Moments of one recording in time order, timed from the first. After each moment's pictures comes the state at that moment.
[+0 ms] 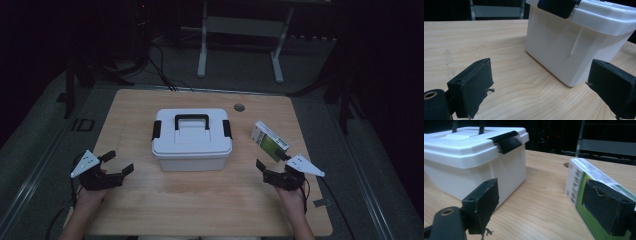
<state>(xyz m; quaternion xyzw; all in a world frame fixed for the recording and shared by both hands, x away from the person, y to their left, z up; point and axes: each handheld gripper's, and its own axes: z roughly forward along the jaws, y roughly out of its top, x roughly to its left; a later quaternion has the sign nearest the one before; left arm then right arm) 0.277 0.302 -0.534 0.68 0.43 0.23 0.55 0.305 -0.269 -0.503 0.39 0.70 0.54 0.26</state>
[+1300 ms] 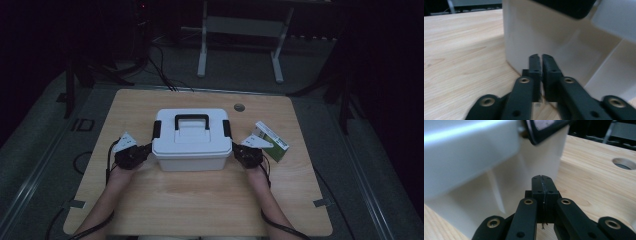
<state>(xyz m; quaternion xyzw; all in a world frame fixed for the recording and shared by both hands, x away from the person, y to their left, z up) 0.352 0.238 -0.542 0.73 0.40 0.19 0.52 0.385 -0.174 -0.533 0.34 0.77 0.50 0.21</state>
